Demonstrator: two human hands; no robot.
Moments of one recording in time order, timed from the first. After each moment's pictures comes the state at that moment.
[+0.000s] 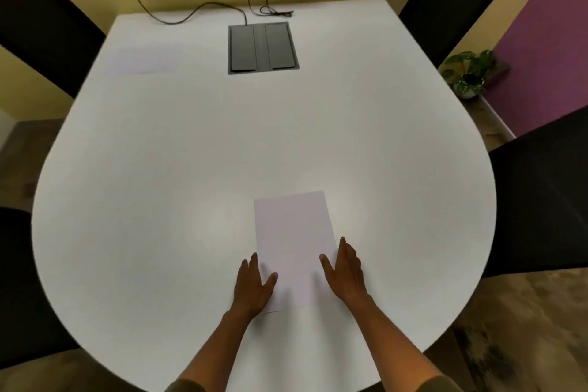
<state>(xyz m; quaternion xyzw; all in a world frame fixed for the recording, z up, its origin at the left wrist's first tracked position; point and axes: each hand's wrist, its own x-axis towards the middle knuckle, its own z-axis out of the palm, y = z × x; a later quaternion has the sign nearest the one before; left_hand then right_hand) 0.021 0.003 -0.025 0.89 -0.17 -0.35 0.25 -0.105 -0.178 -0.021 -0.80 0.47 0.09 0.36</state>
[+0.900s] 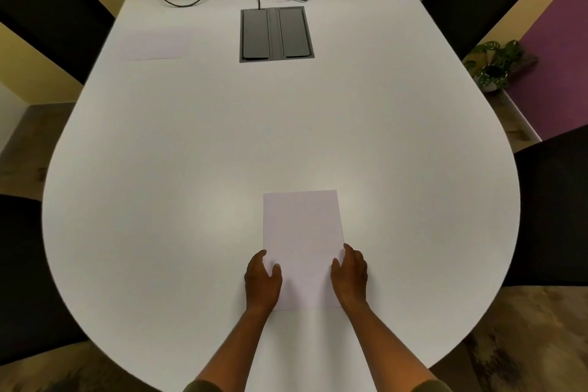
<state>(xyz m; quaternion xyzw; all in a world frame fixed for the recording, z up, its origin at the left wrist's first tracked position) 0.020 -0.019 -0.012 0.87 -0.01 -0.27 0.41 -0.079 -0.165 -0.038 -0.76 0.54 0.02 0.36</state>
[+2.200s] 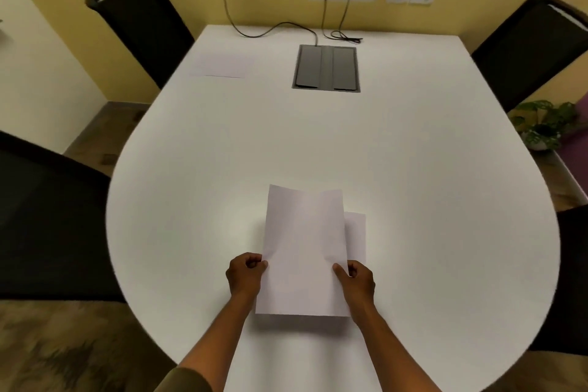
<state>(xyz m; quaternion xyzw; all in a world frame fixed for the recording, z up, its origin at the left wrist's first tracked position) 0.050 0.037 0.033 0.83 0.14 -0.18 0.50 -0.067 -0.154 -0.008 -0.65 0.49 -0.06 0.58</state>
